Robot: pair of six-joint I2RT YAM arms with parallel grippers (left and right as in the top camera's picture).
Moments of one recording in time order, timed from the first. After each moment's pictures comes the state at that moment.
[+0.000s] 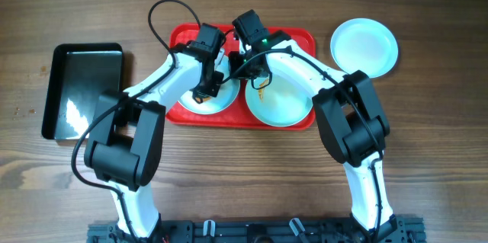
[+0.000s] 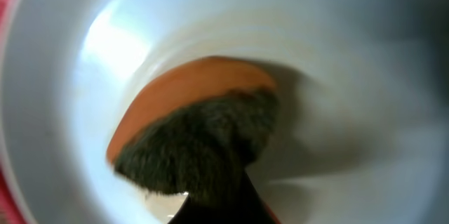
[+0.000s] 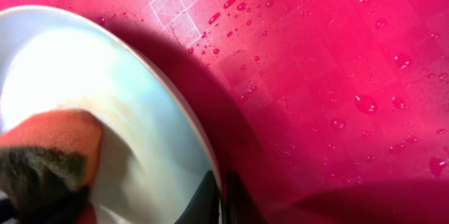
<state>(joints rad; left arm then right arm) -0.36 2.00 1.31 -0.70 -0.15 0.01 0.54 2.26 1.67 -0.61 -0.21 0.47</state>
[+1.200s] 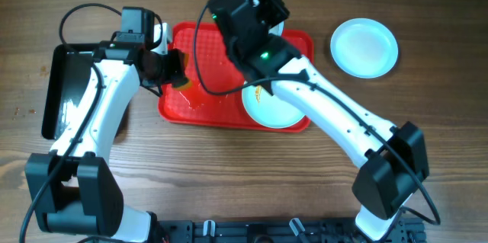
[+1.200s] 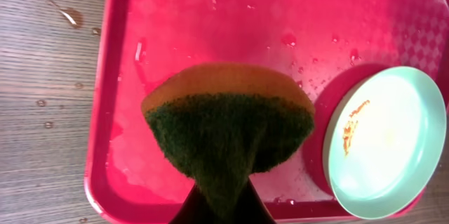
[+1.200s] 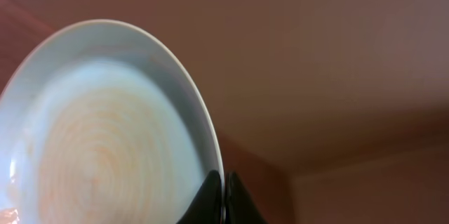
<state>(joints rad) -0.09 1.66 1.28 -0.82 0.23 -0.25 0.73 1.89 1.67 -0.29 1.03 -0.52</state>
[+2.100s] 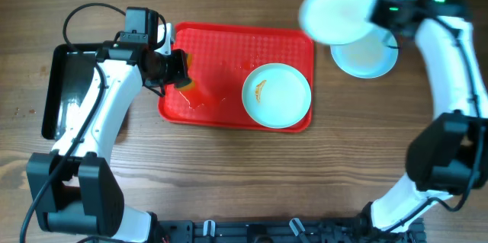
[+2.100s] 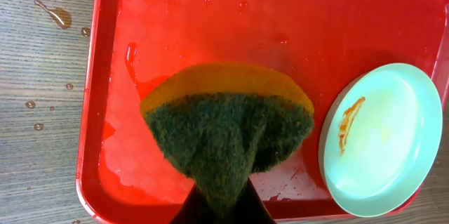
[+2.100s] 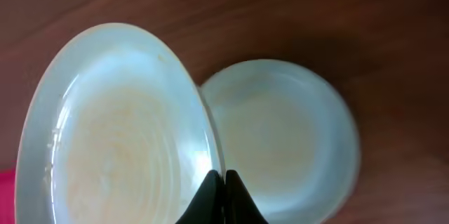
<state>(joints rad) -0.11 1.66 1.28 -0.82 0.24 -0.26 -0.19 1.89 1.69 -0.80 -0.12 0.28</state>
